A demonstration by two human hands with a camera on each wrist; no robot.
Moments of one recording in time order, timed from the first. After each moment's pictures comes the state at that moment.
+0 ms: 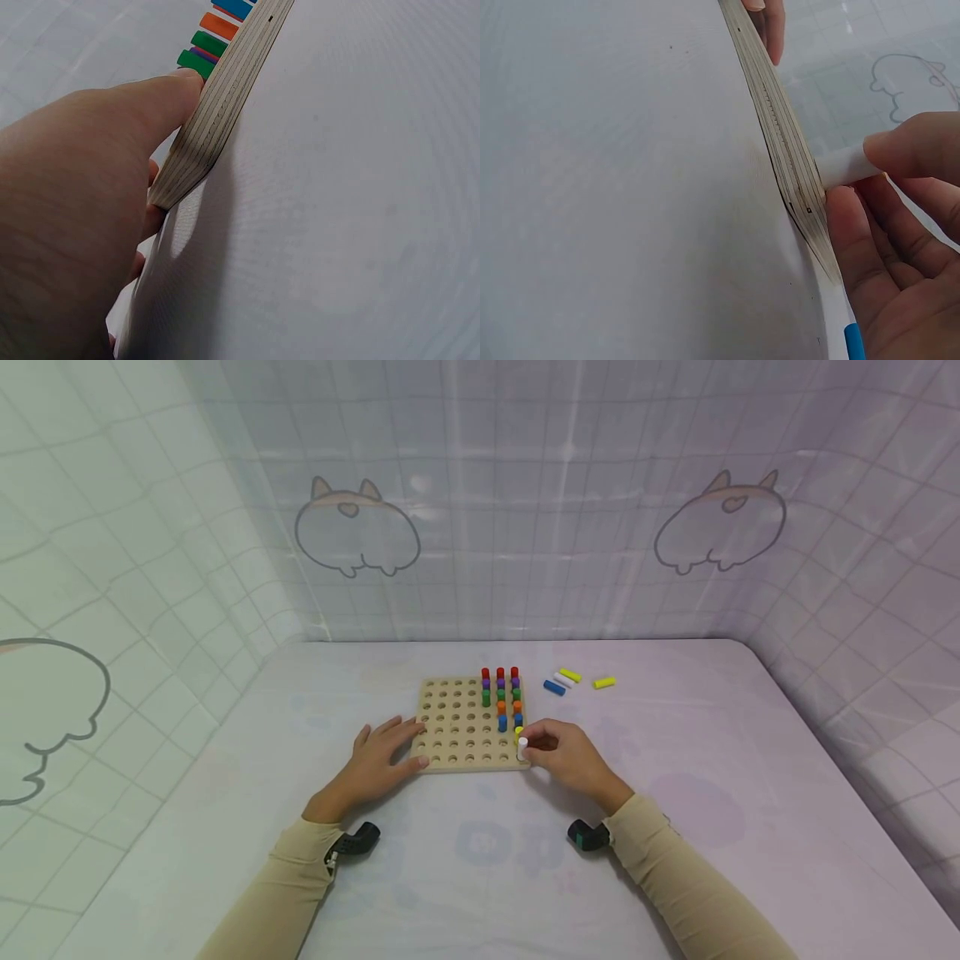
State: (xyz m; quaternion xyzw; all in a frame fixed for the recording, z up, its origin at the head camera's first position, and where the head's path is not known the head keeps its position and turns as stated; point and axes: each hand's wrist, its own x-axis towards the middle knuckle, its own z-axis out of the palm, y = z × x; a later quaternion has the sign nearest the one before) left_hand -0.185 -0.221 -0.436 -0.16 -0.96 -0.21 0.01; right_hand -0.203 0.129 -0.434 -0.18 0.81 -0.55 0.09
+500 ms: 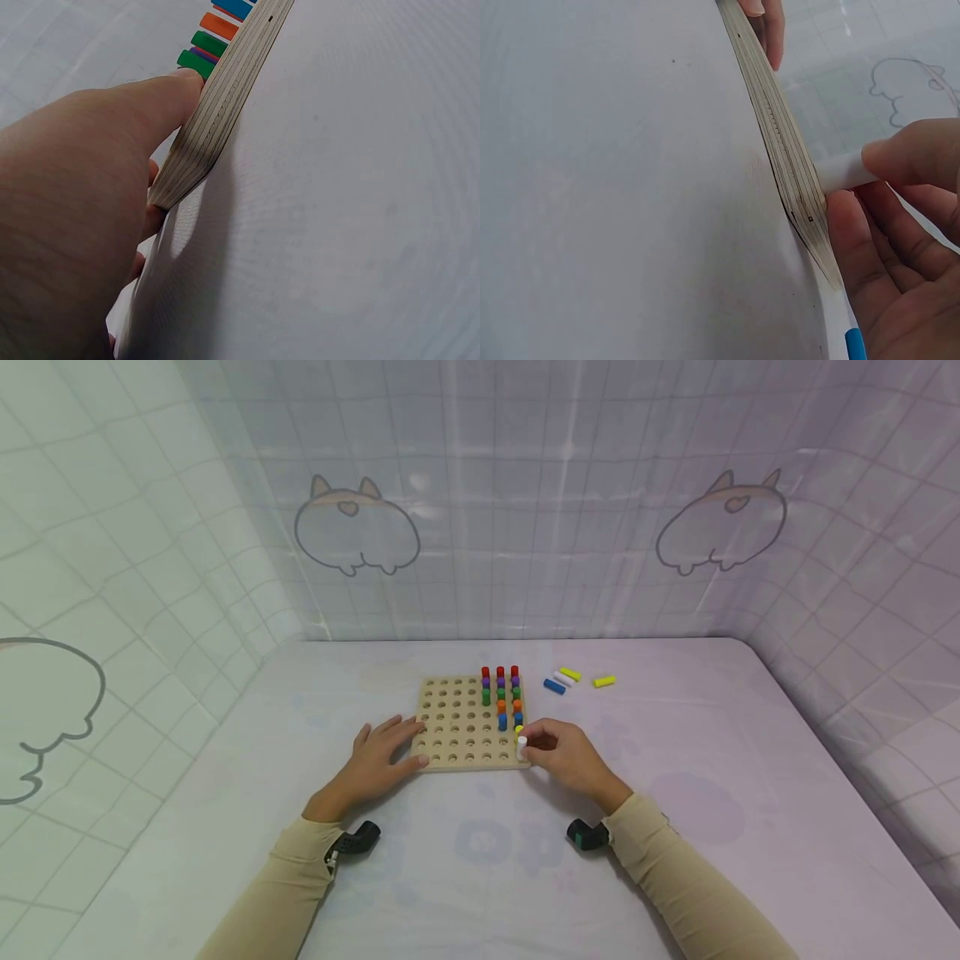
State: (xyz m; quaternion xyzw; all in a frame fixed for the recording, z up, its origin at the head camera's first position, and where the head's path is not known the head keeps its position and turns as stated) left_hand -0.185 -0.221 -0.436 -0.16 -0.96 -0.21 0.01; right_hand -0.203 0.128 -0.433 -0.18 0.82 -0.54 0.09
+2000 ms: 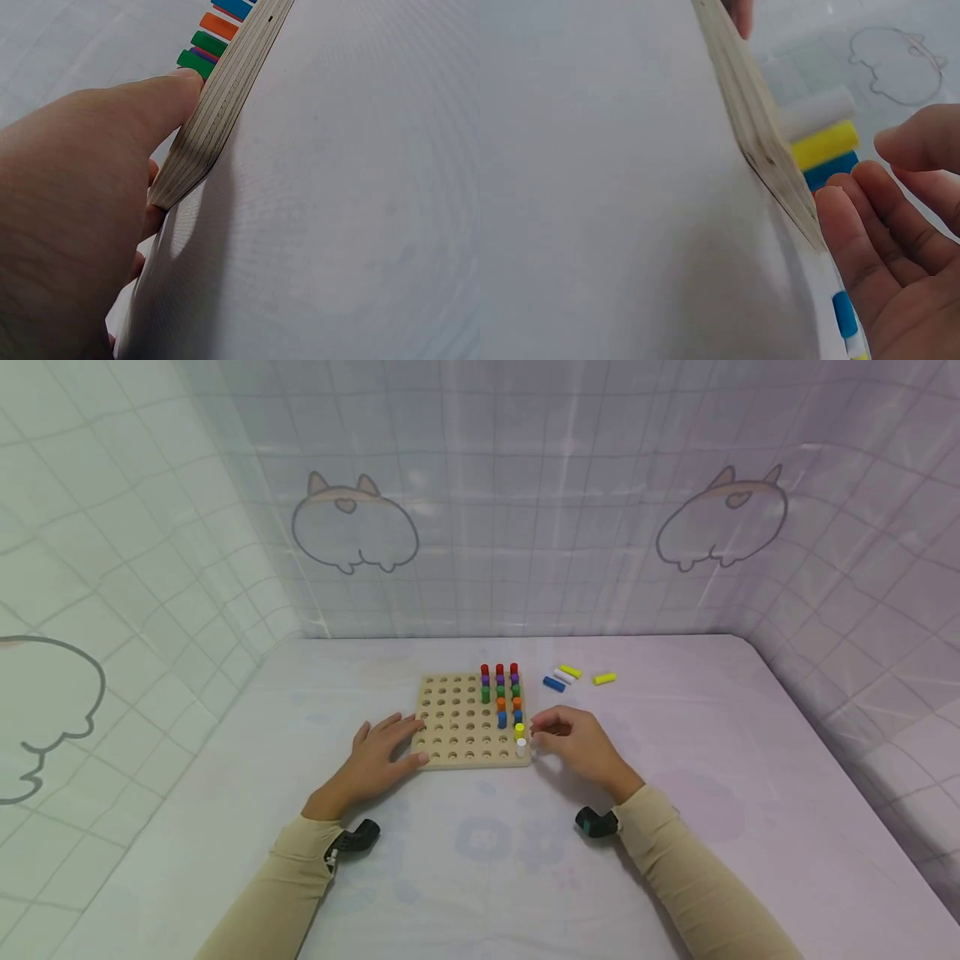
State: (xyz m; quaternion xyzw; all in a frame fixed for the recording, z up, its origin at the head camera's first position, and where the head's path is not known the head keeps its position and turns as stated) left_hand -0.184 -0.221 -0.434 -0.17 -0.96 -0.21 0.00; right_hand -0.213 0.149 -0.430 -0.18 0.81 -0.55 0.06
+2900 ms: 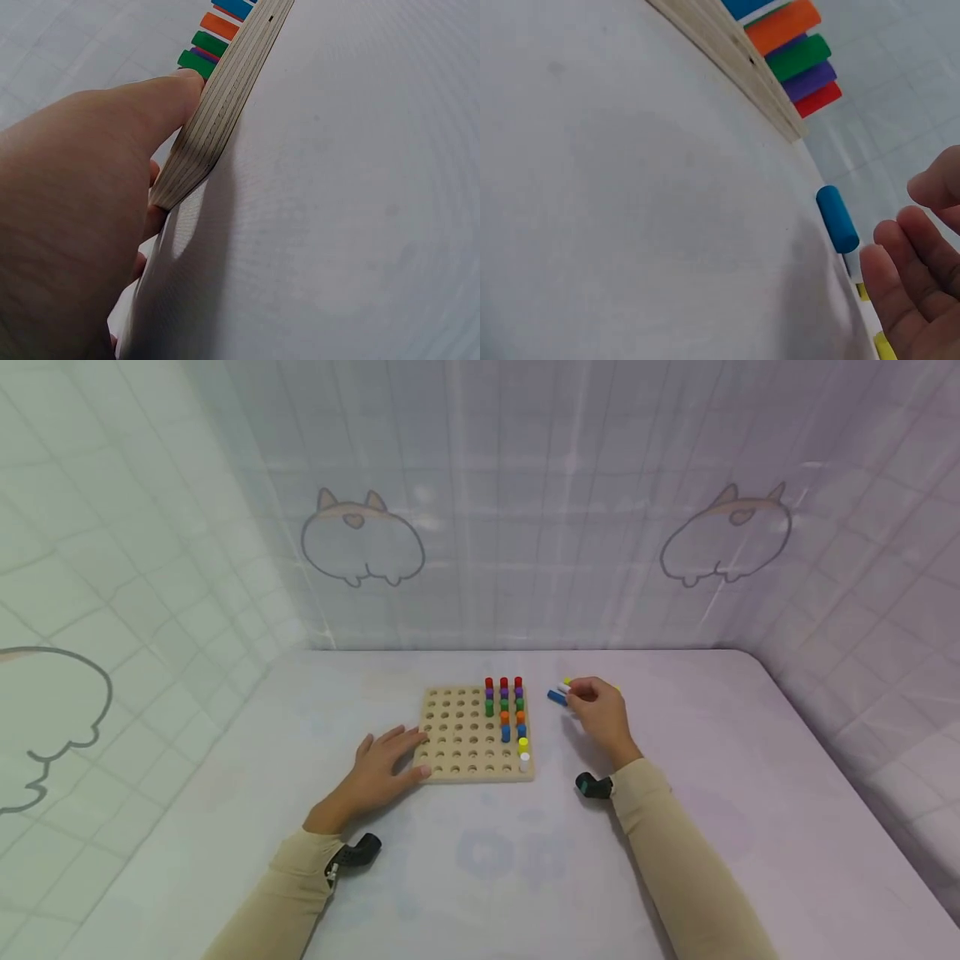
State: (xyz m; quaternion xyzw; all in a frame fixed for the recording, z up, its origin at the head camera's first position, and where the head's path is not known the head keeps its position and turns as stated) left_hand -0.182 -0.218 -0.433 -0.16 -0.96 -0.22 0.00; right_hand -0.284 0.168 -0.439 -0.03 0.82 -0.57 -0.03
